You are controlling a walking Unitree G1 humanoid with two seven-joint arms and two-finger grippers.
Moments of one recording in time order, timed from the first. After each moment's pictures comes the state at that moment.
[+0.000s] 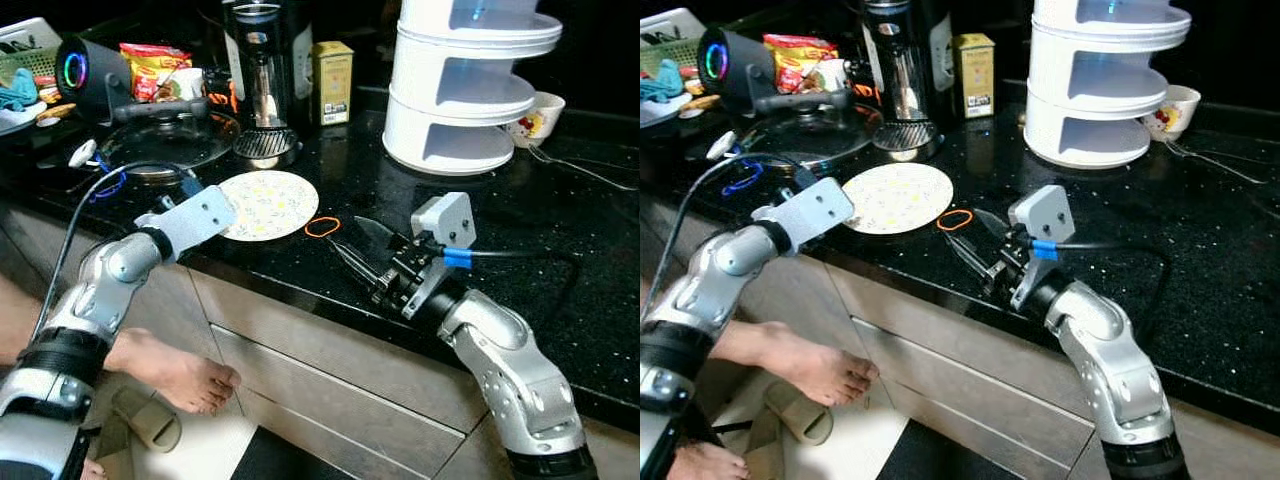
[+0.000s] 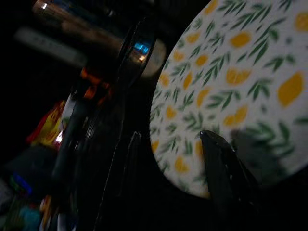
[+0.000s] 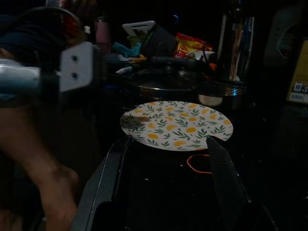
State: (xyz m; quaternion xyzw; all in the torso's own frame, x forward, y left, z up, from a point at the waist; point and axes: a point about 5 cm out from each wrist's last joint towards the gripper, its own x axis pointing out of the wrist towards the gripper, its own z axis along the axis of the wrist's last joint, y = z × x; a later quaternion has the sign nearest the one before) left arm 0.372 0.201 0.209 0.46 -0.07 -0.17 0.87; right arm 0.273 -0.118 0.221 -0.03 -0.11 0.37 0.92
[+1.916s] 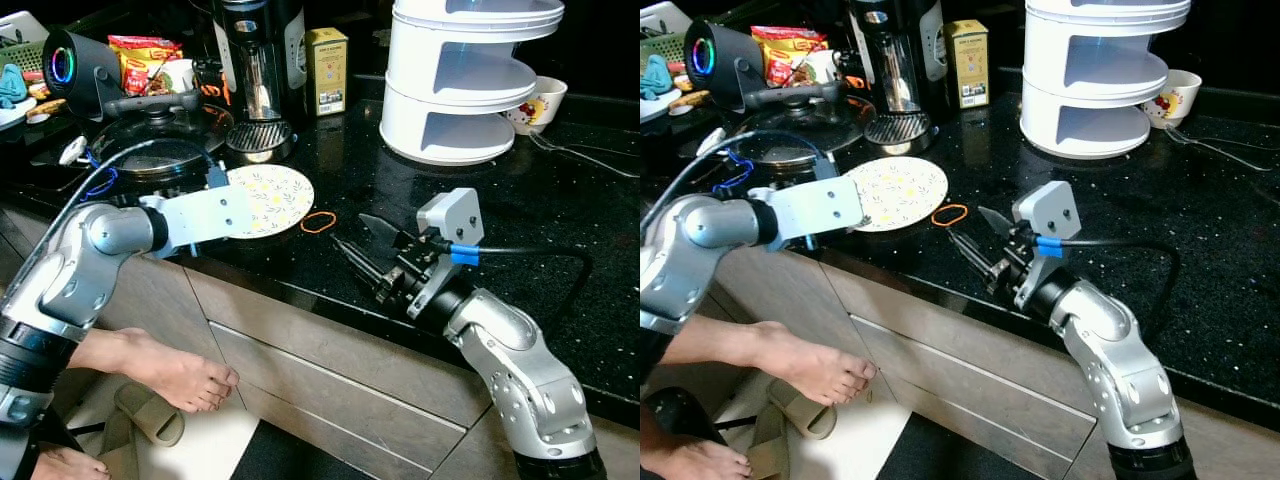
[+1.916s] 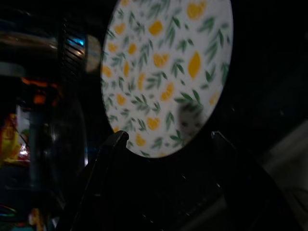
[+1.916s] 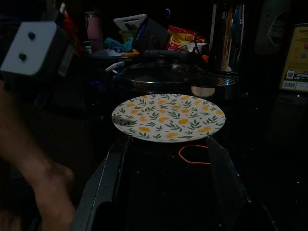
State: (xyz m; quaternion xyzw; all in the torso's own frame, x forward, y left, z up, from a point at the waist) left arm 0.336 0.193 0.246 0.54 0.05 -0.28 0.79; right arm 0.273 -0.122 0.222 -0.02 -0.10 0.35 0.93
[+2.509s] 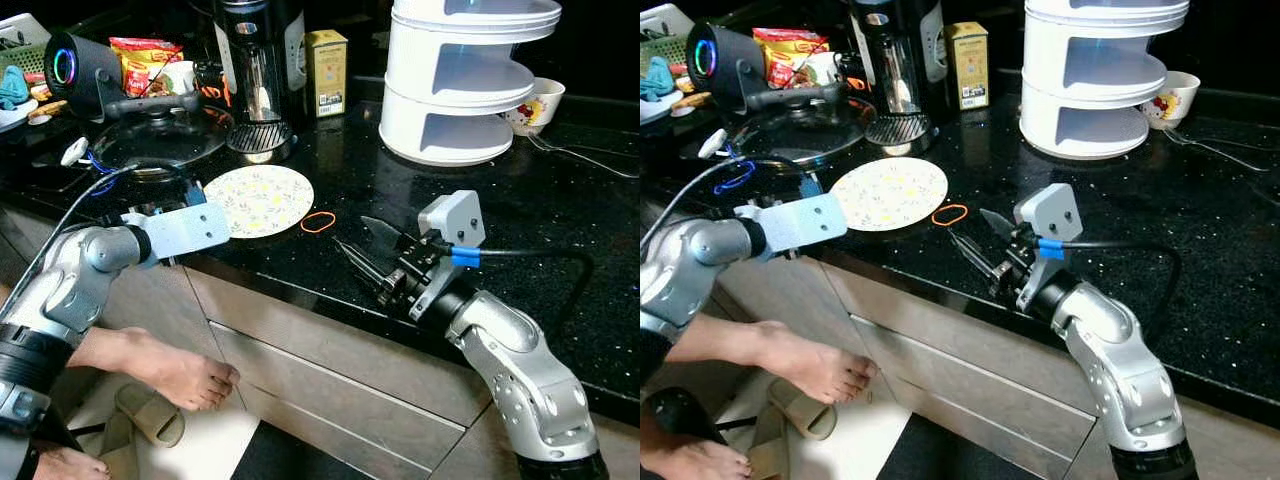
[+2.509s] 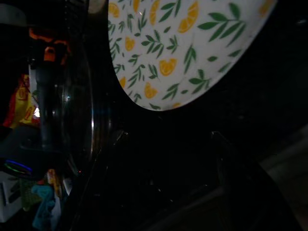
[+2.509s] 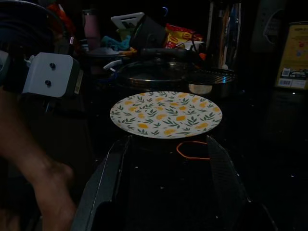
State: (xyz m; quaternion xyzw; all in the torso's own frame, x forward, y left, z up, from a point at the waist) left arm 0.354 0.220 0.217 0.57 0.06 -0.20 0.79; right arm 0.273 -0.124 0.220 -0.03 -0.09 0.35 0.93
